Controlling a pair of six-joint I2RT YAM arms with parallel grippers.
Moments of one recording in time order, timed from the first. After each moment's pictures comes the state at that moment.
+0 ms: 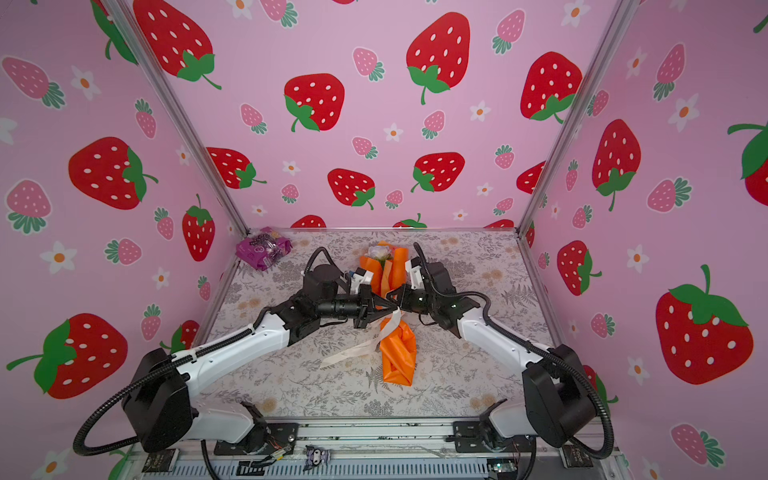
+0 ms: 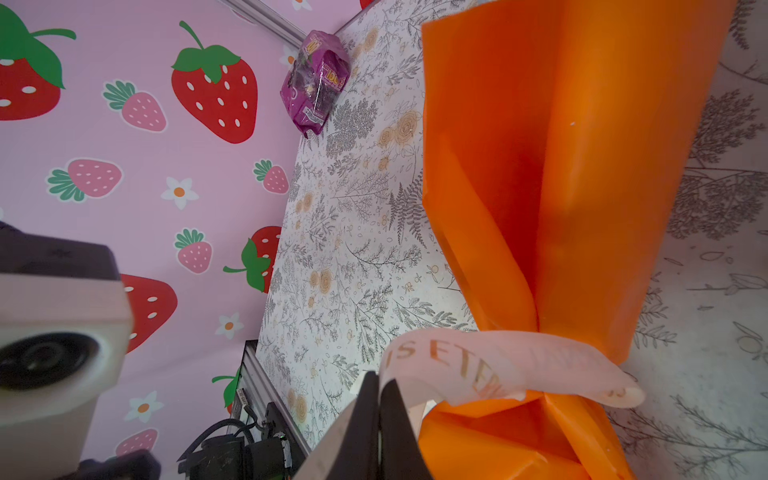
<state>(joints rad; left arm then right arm) -0.71 1.40 0.97 0.06 0.66 -1.37 0.64 1.39 0.90 -0.06 -0.44 0.75</state>
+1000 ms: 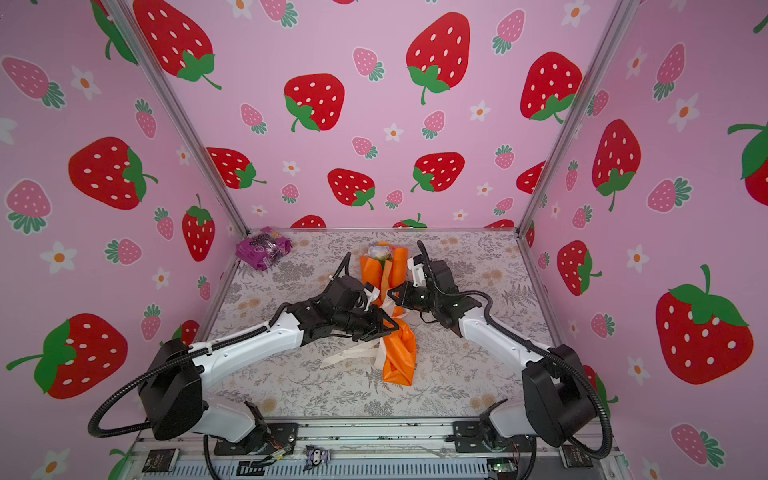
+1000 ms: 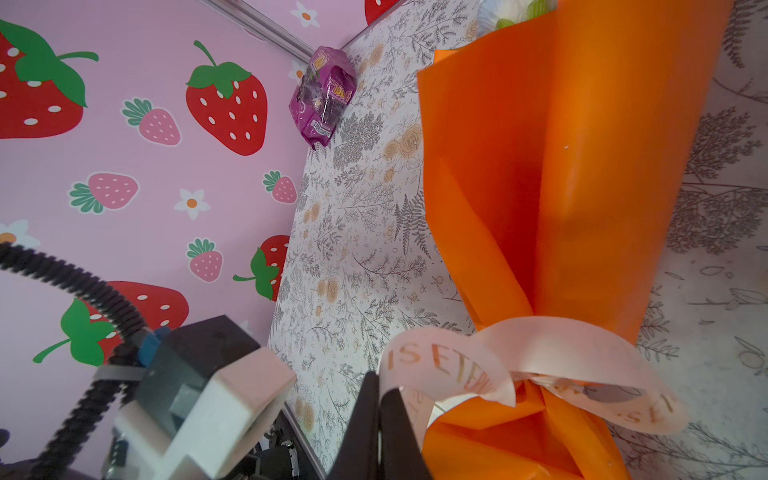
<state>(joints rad) -0.80 1.47 1.04 -0.32 0.46 -1.01 0.62 1.40 0.89 -0.02 -0.46 0.77</state>
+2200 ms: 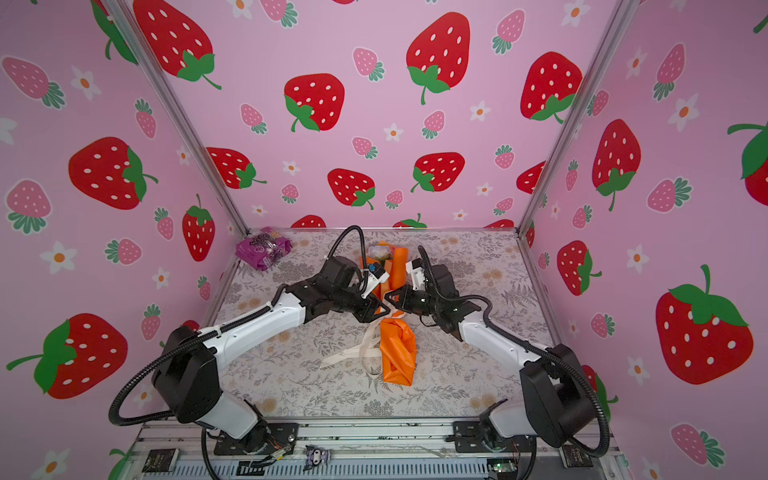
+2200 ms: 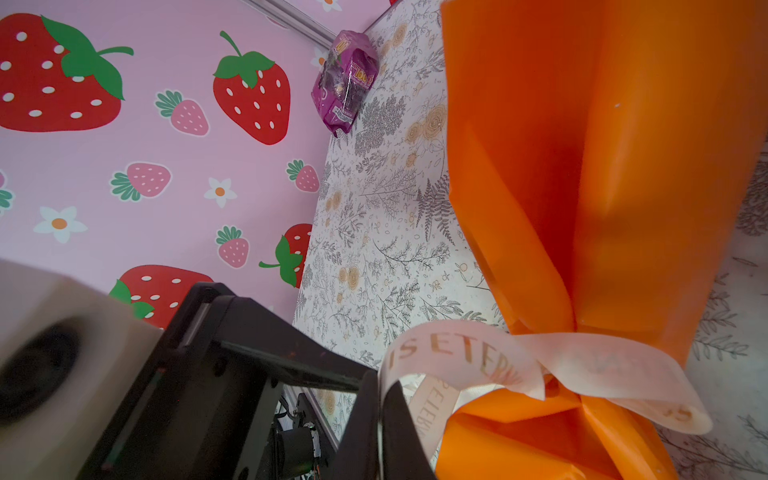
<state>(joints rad) -0.66 1.59 1.20 -0.40 0.47 0.02 0.62 1.39 0.84 0.08 -0.54 0.82</state>
